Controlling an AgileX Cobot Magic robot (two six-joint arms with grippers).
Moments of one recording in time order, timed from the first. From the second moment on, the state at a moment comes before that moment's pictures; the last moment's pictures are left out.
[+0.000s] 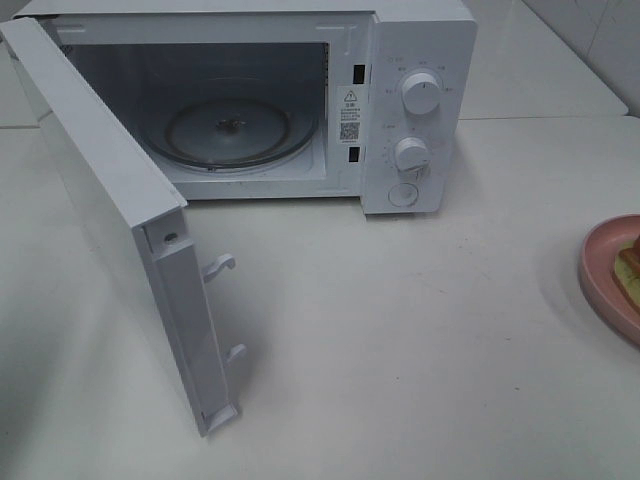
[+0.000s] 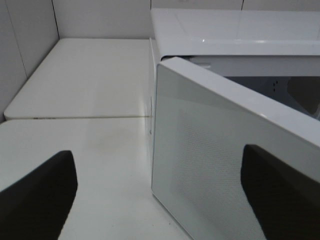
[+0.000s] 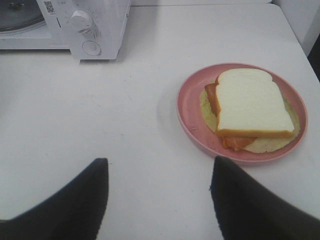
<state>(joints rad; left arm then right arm) -0.11 0.84 -0.34 -0.09 -0.23 0.03 0.09 0.00 -0.51 -0.03 1.04 0.08</state>
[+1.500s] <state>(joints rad) -0.17 1.35 -0.34 0.28 -0.68 -0.16 0.09 0.00 -0.51 -0.03 1.04 0.08</state>
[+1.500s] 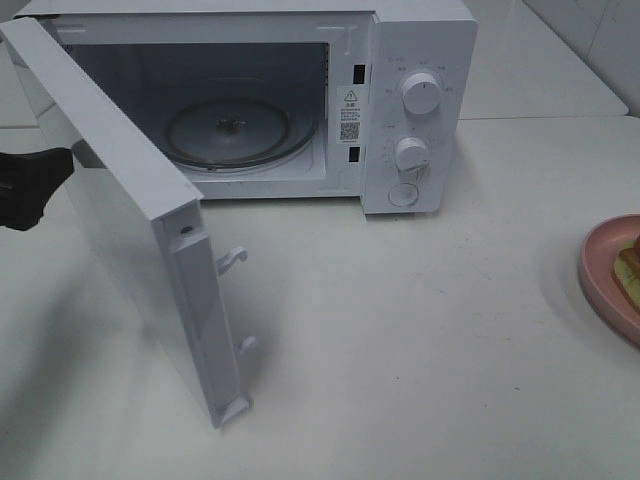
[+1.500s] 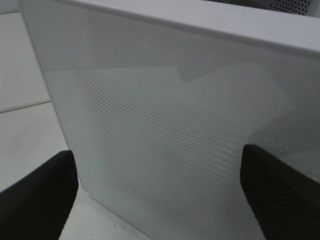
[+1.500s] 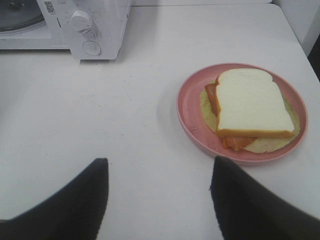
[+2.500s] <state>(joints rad) -0.51 1.54 -0.44 -0.30 -0.71 0.43 0.09 0.00 -0.51 -0.03 1.04 0.08</state>
